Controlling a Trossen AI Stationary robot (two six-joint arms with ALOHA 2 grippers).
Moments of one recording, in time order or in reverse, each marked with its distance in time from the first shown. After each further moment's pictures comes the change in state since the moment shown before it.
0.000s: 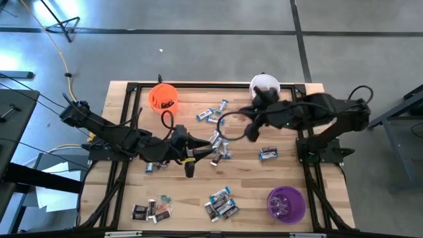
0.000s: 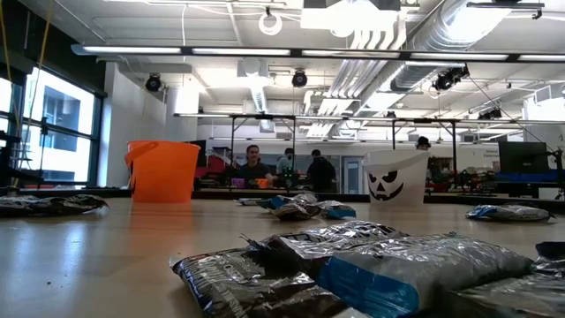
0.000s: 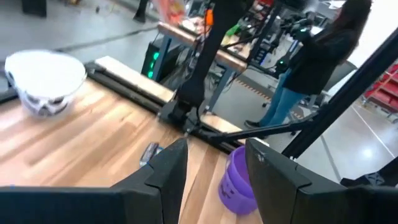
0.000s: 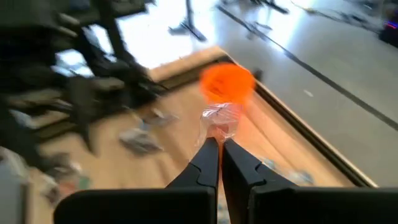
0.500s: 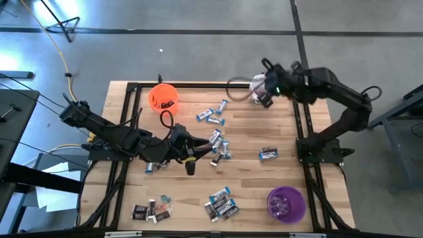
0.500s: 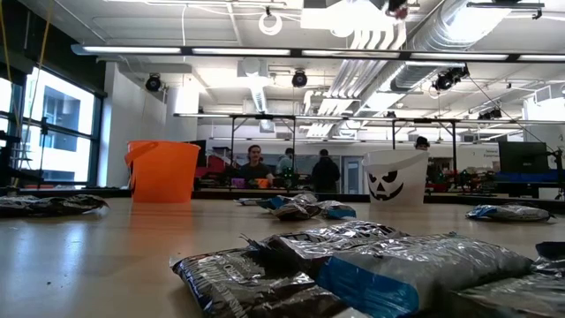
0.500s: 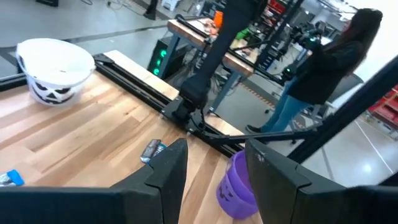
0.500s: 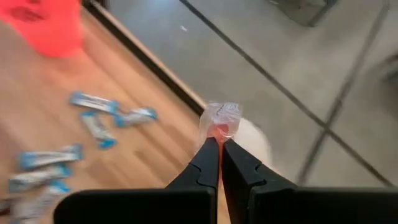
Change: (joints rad) left arm 0.002 0.000 0.000 -0.018 -0.035 -0.081; right arm -0.375 -0.042 0.000 -0.435 0.090 -0.066
